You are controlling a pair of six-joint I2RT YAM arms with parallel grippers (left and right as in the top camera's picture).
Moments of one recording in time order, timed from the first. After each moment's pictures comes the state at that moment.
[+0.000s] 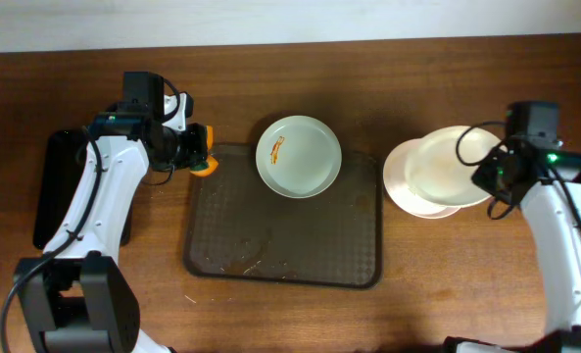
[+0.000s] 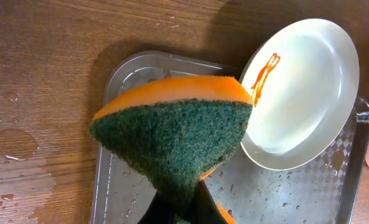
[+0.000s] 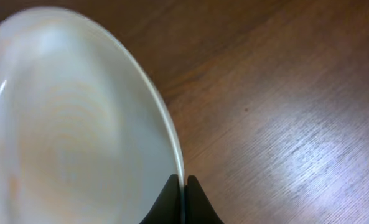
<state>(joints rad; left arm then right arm) -0.03 1.76 1.44 -0.88 0.29 -0.18 -0.23 1.45 1.20 -0.95 0.21 0.44</state>
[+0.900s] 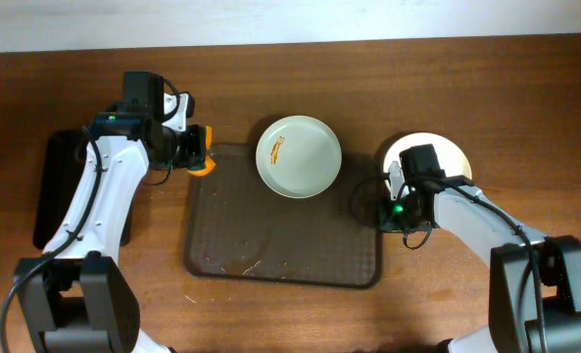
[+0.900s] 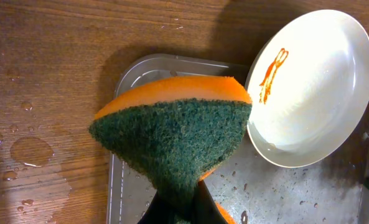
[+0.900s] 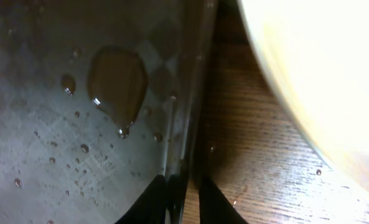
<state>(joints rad) -0.03 1.76 1.44 -0.88 0.27 -0.11 0.13 1.68 0.85 -0.55 -0.23 0.16</state>
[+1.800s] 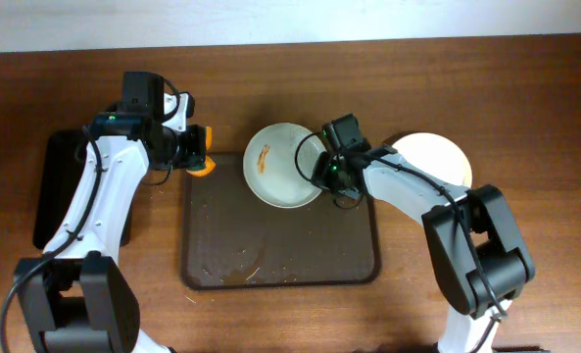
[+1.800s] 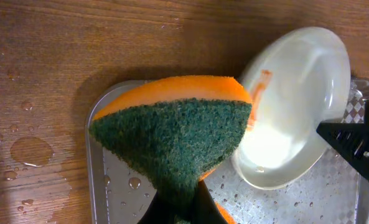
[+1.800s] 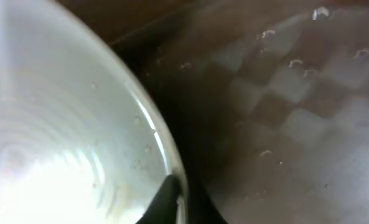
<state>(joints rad) -0.03 1.76 1.44 -0.88 0.27 -0.11 0.41 1.97 1.21 -0.40 -0.15 0.81</state>
